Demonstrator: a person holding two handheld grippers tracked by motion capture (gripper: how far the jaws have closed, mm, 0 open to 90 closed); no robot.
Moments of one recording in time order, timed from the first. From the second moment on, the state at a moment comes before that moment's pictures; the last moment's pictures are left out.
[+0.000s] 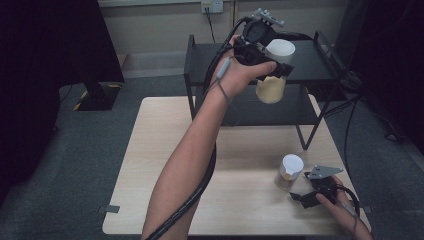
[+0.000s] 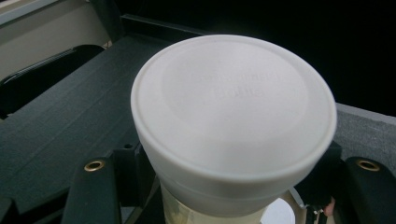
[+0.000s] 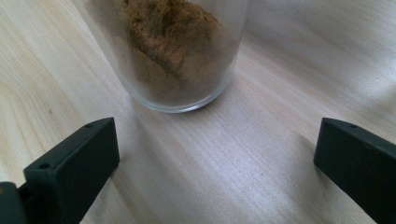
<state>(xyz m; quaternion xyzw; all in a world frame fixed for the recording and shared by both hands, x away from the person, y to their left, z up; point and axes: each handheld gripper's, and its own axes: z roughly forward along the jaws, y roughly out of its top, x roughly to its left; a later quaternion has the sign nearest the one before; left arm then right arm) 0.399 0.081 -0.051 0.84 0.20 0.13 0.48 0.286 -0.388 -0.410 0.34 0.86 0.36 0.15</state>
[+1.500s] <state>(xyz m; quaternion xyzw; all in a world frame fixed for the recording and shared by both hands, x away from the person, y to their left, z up) 0.448 0.073 -0.042 0.81 0.33 0.17 0.46 0.285 -0.389 -0.410 0.34 0.86 0.36 0.15</state>
